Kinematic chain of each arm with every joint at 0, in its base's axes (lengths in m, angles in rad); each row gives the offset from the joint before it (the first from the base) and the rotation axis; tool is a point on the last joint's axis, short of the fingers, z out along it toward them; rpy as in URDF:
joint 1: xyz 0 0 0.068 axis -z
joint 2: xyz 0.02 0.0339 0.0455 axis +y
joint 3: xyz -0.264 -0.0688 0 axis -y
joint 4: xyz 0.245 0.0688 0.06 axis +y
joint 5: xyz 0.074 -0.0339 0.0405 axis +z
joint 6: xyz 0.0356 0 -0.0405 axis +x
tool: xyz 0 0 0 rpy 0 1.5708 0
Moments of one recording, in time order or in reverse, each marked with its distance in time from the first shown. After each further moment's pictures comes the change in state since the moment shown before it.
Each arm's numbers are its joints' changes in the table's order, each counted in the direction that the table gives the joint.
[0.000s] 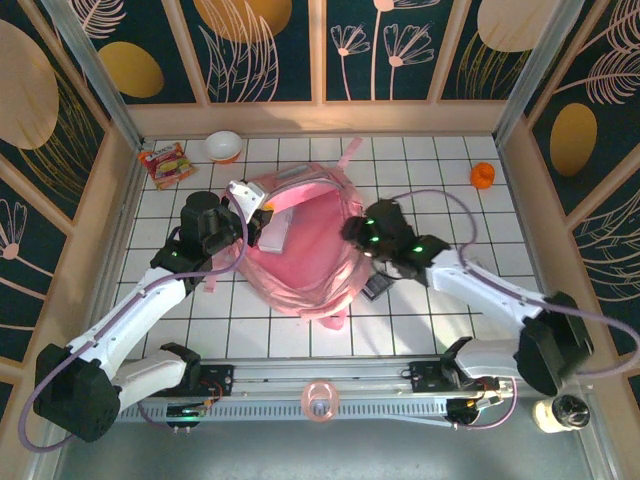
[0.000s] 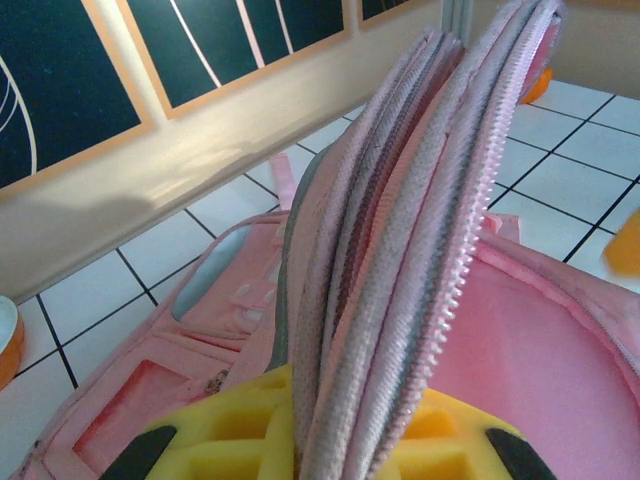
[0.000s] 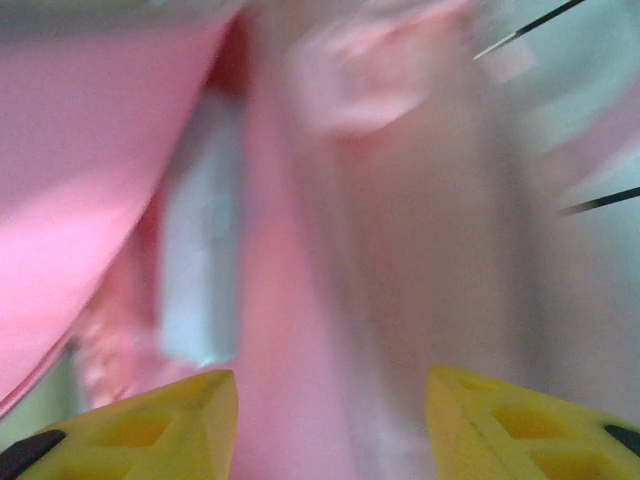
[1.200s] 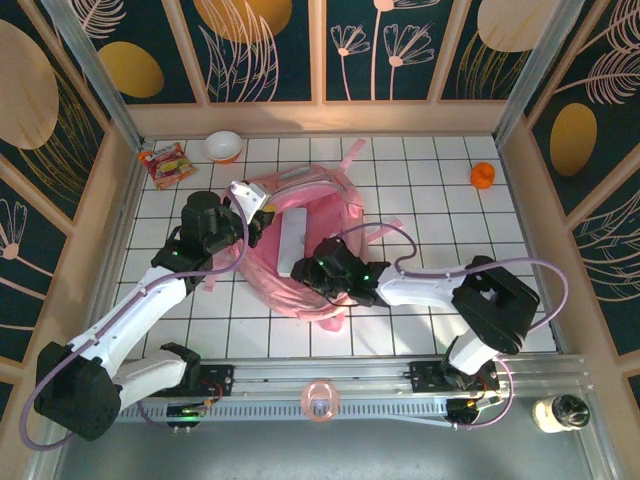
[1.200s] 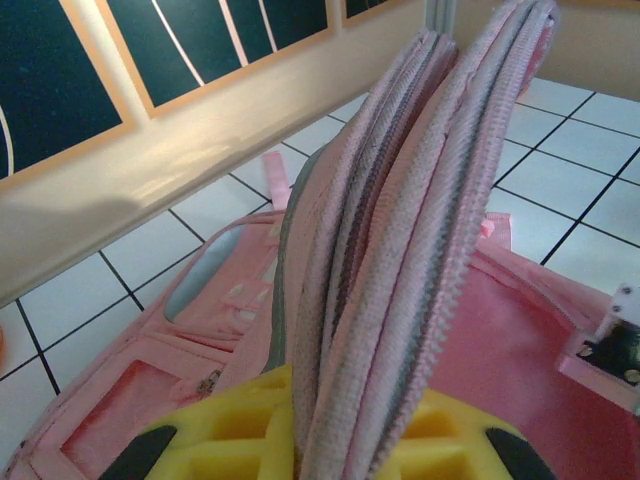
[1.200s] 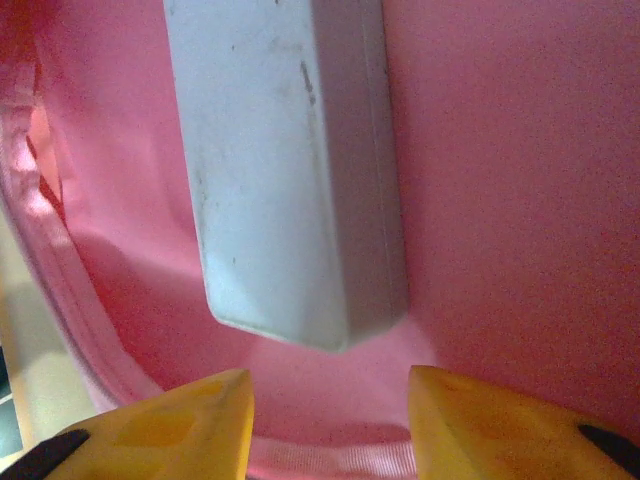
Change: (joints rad) left arm 0.000 0.008 0.000 0.000 -0.034 0.004; right arm -0.329 0.371 -0.065 -0.462 0.156 0.243
